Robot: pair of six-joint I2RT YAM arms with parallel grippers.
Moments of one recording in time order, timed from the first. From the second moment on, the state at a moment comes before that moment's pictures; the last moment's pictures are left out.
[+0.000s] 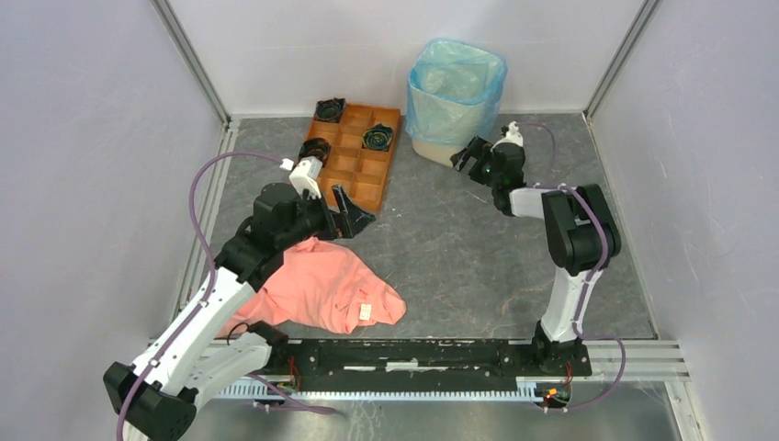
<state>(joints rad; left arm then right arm) -0.49 0.89 0.85 -0.37 0.23 -0.59 0.21 1.98 1.05 0.56 -0.05 0.65</state>
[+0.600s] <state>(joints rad) -0.49 0.89 1.06 -0.45 0.18 -0.49 0.27 0.76 0.66 -0.26 -0.20 0.15</state>
